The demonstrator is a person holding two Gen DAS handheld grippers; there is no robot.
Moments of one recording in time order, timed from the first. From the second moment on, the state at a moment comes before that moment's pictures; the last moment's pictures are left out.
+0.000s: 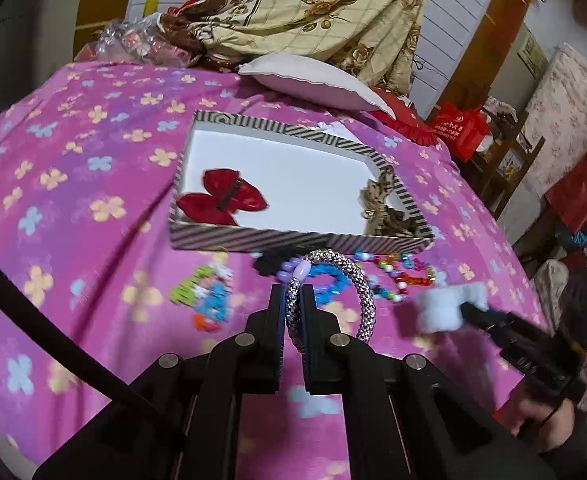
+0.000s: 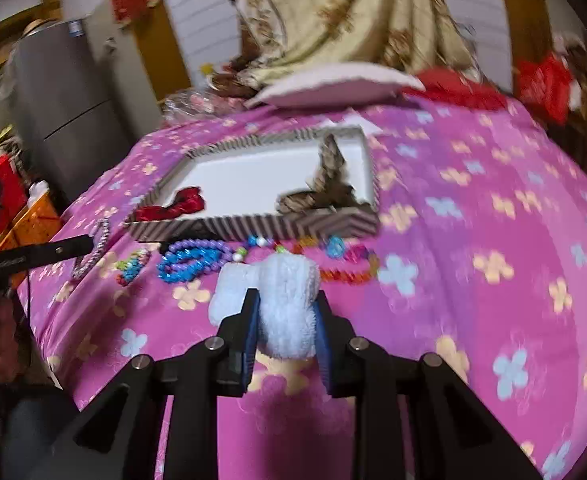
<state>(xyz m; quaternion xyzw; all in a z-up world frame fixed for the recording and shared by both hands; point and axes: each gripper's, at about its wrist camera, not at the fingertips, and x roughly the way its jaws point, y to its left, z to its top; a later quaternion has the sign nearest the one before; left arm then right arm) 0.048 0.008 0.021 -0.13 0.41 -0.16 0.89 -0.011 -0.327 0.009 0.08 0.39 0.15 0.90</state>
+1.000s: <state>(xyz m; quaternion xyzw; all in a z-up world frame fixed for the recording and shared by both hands) 0.085 -0.013 0.010 -0.15 0.37 -0.09 0.91 0.025 -0.295 0.035 0.07 0.32 0.14 0.94</state>
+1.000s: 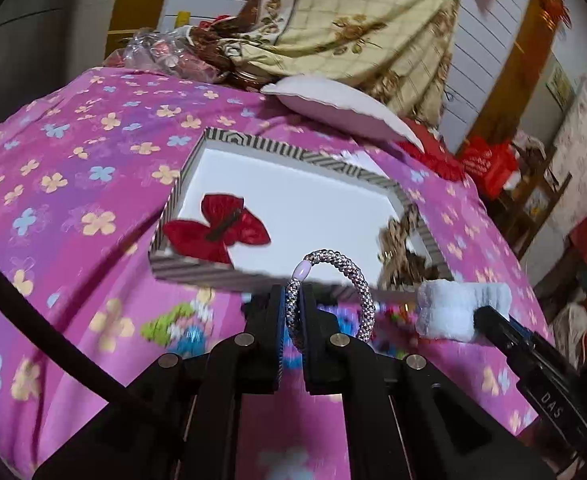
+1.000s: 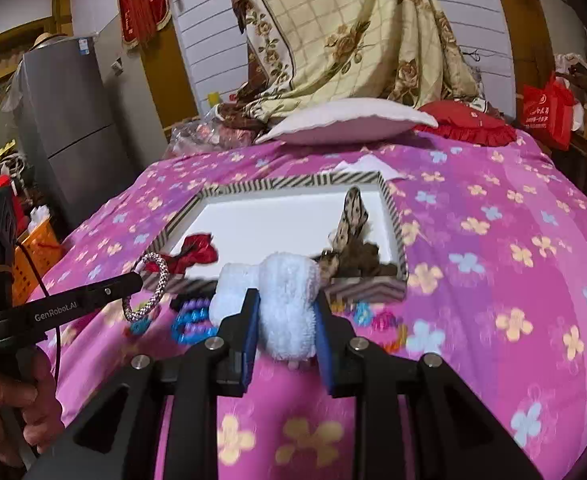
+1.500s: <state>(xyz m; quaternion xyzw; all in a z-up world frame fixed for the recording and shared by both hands) 0.205 0.016 -0.010 -0.23 0.35 -0.01 0.91 0.161 -0.272 0.026 0.10 0.33 0.13 0.93</state>
